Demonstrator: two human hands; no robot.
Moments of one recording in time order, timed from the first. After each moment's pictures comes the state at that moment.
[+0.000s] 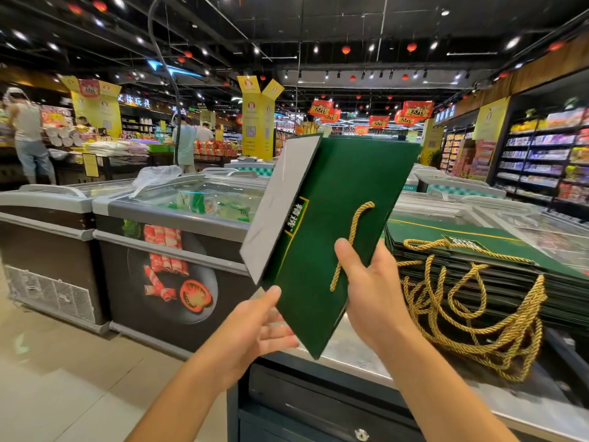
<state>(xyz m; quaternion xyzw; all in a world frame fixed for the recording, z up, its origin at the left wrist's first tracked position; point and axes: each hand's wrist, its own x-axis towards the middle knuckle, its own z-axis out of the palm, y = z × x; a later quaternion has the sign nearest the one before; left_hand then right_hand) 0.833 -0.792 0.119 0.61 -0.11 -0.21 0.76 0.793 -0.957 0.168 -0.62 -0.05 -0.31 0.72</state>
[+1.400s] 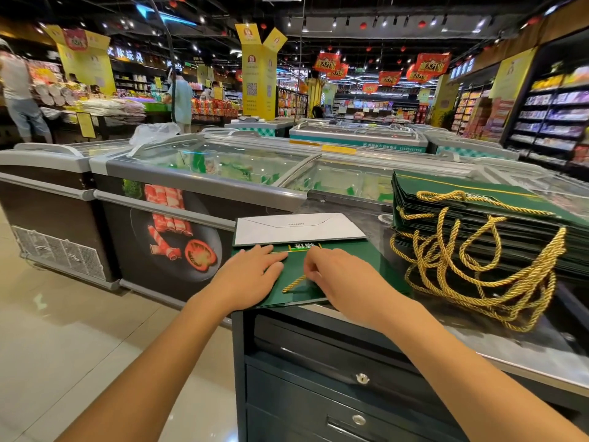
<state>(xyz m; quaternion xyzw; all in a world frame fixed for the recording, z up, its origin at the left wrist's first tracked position) 0.901 -0.788 0.088 0.94 -0.30 0.01 0.17 0.807 -0.970 0.122 -0.99 -0.11 -0.09 0.07</state>
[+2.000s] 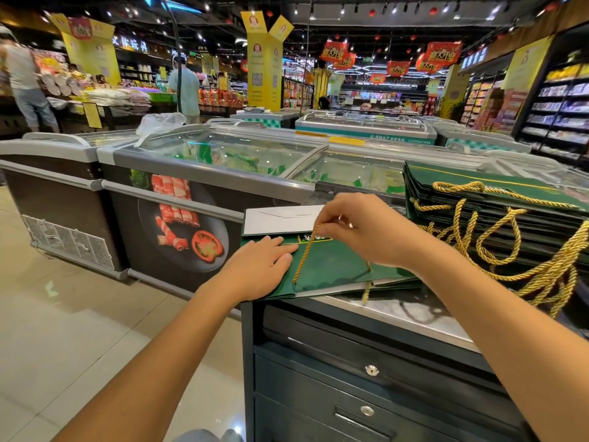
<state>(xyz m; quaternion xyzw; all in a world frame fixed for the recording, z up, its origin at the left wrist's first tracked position) 0.906 -0.784 0.084 0.94 -0.32 0.02 0.15 0.812 -0.976 0.186 -0.96 -0.17 -0.14 0.15</state>
